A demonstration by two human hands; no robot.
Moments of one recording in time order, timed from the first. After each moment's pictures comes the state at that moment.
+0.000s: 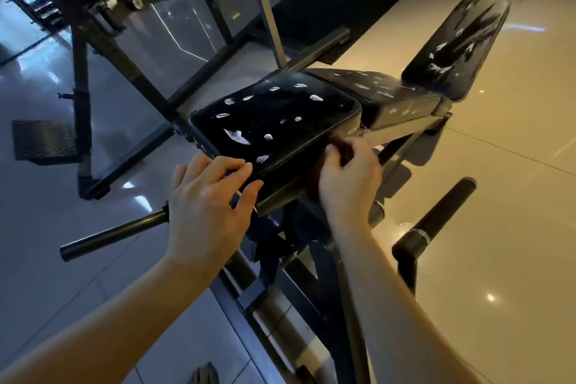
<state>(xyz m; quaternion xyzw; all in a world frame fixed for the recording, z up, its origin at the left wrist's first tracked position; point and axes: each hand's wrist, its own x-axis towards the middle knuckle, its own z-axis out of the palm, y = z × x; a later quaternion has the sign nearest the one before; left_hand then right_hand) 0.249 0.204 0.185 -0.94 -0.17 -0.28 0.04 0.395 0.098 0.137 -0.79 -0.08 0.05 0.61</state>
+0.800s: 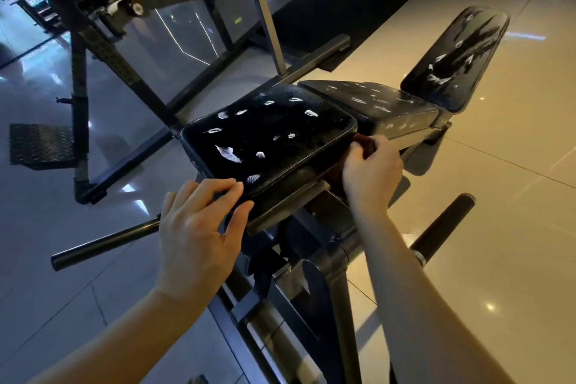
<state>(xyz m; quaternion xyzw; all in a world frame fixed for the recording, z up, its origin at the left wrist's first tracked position) 0.250 0.199 0.176 -0.94 -0.18 -0.30 0.00 0.463 0.095 0.127 -0.82 -0.03 0.04 0.57</state>
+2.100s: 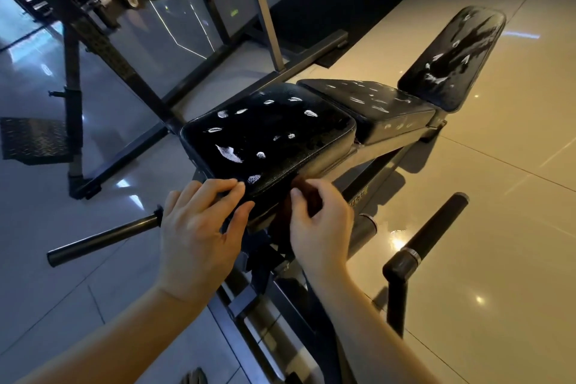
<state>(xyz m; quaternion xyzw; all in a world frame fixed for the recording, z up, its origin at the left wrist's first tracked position) 0.249 0.203 0.176 -0.94 -0.17 -0.30 0.01 0.364 0.090 0.120 -0.76 -0.19 0.07 0.62</state>
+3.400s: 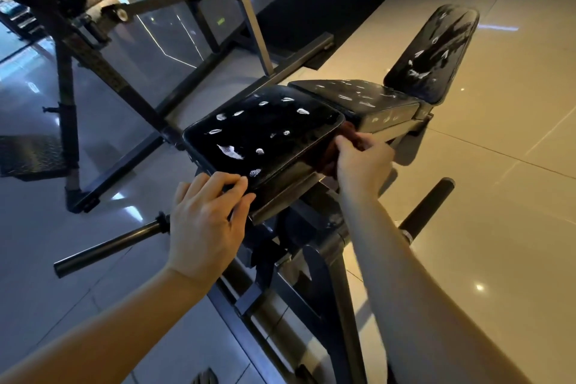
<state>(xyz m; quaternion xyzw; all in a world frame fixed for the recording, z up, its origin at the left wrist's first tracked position) 0.247 0.208 0.186 -0.96 -0.14 -0.26 0.02 0.443 0.088 0.159 -0.70 0.10 0.11 0.70</state>
